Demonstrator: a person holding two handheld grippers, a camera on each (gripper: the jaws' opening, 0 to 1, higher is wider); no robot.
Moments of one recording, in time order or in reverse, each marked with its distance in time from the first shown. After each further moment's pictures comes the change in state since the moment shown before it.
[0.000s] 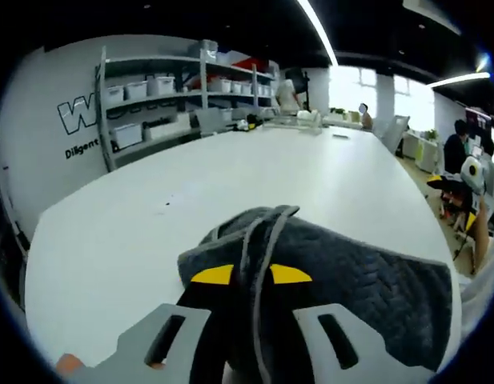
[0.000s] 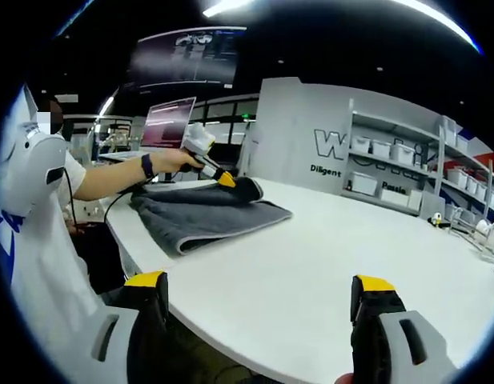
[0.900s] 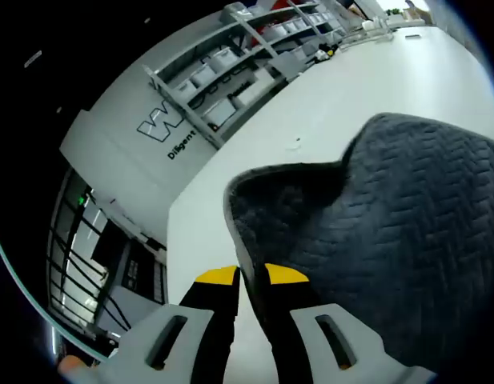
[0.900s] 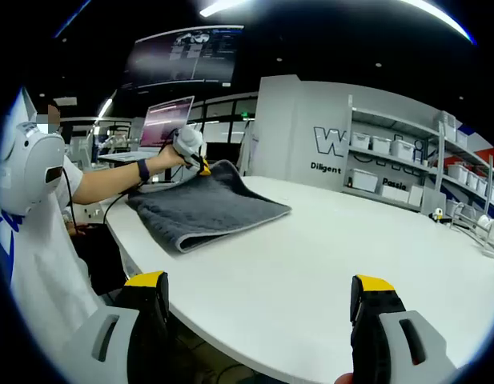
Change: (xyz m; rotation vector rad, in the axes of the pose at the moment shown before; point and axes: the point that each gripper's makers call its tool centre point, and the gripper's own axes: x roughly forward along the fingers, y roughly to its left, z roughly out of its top) left arm -0.096 0.120 -0.029 0.362 0.315 0.730; right arm 0.003 -0.003 -0.003 0.019 0.011 -0.001
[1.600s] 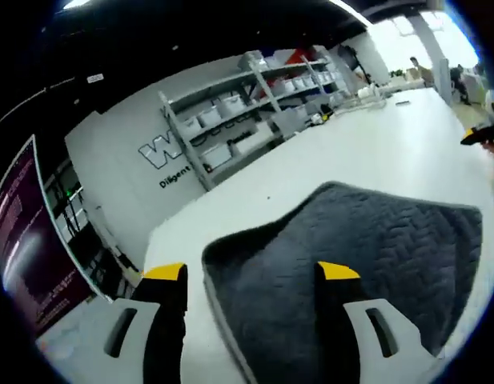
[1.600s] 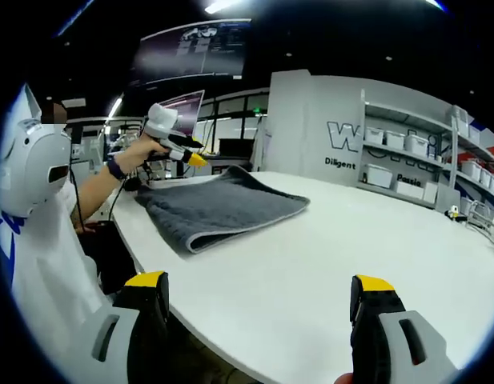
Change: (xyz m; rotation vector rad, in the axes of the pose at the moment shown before) left arm -0.104 -0.043 0.012 -0.323 -0.300 -0.209; right arm 0.030 0.023 -0.005 -0.004 0.029 0.099
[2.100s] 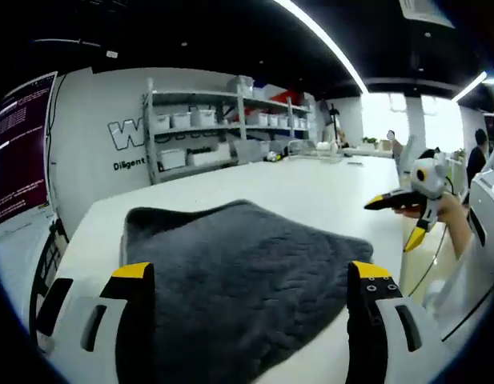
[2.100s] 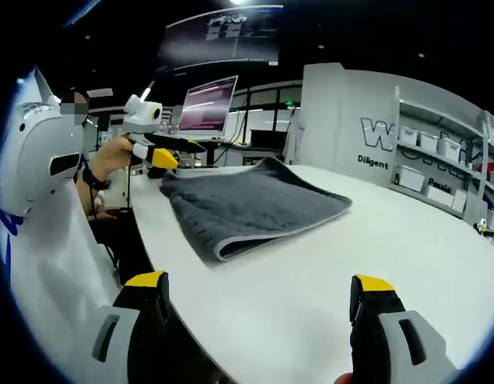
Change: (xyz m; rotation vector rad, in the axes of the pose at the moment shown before) left arm -0.089 -0.097 -0.029 -0.254 -0.103 -0.236; right arm 0.044 0.044 0.001 -0.059 0.039 0.168
